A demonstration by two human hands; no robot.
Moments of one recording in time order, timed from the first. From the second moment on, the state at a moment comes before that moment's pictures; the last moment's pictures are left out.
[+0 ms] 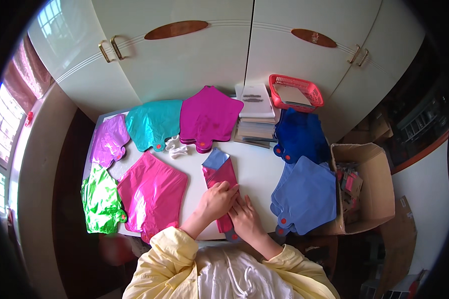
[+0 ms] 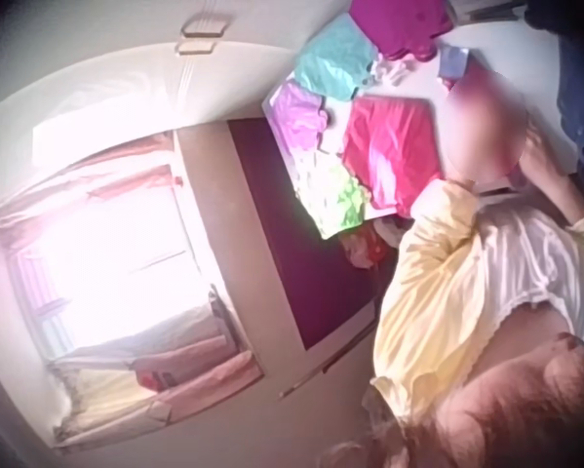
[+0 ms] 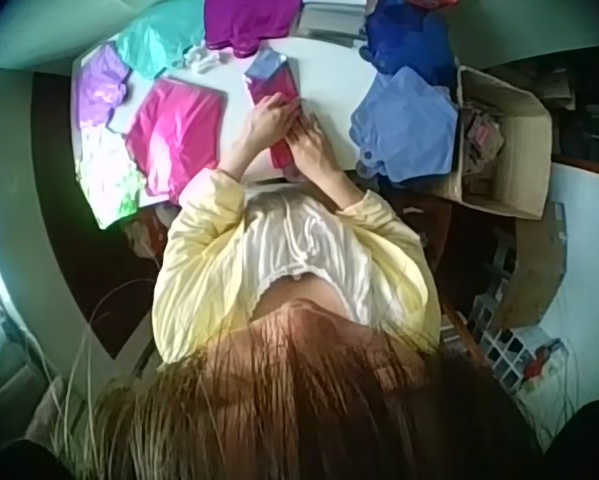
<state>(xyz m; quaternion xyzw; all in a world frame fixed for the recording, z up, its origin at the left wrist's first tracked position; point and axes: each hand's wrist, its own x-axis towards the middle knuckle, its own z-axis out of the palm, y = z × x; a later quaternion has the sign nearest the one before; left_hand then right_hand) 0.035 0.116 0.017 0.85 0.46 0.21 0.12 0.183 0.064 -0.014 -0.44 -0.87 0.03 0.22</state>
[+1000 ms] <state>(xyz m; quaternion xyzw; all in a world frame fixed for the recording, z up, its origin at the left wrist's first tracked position) 0.044 0.196 0.012 0.78 0.62 0.10 0.06 0.185 0.063 -0.013 -0.45 -0.86 0.04 0.22</state>
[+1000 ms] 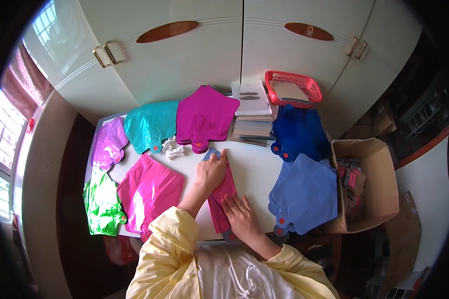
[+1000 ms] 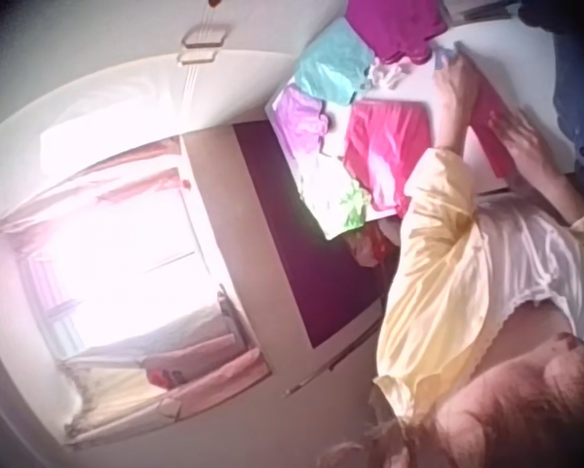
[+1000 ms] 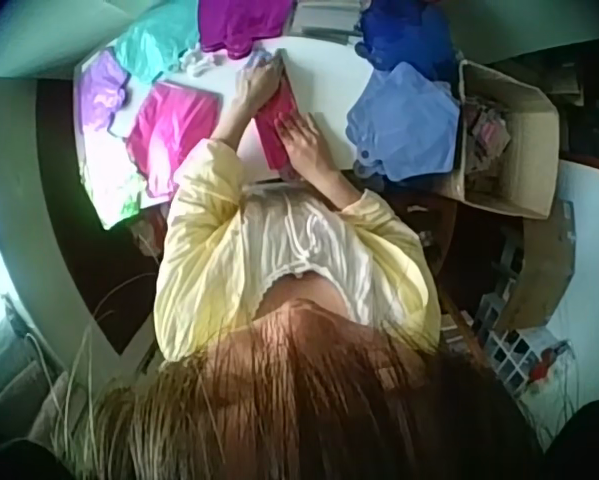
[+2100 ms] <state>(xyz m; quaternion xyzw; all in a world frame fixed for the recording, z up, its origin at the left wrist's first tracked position) 0.001 0.104 0.013 0.70 0.66 0.21 0.16 0.185 0.065 0.005 -0.40 -0.89 0.06 0.22</state>
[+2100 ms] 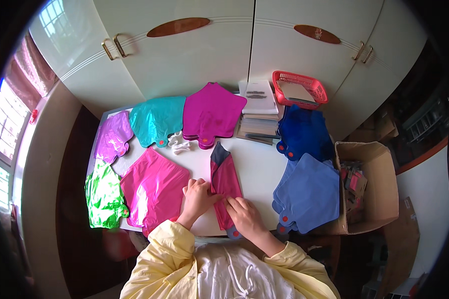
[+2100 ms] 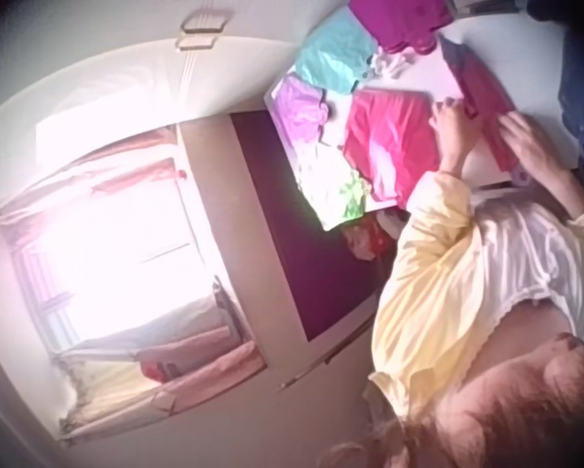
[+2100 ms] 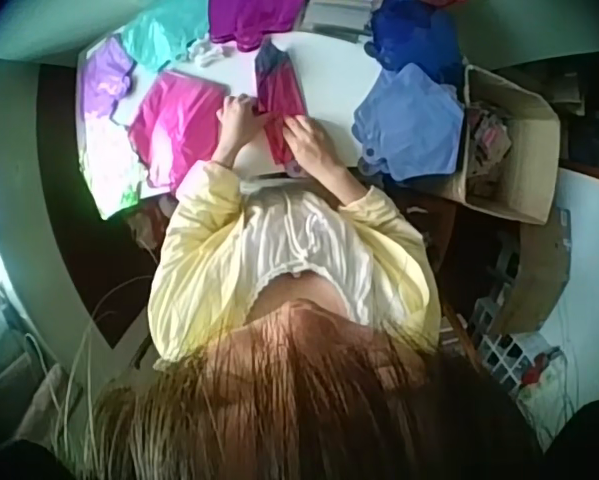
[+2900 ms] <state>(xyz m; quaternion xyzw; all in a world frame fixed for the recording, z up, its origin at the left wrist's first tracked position) -0.005 0.105 0.004 0.72 0.63 0.22 0.19 0.176 0.066 0.000 -0.42 -0.86 0.04 0.28</state>
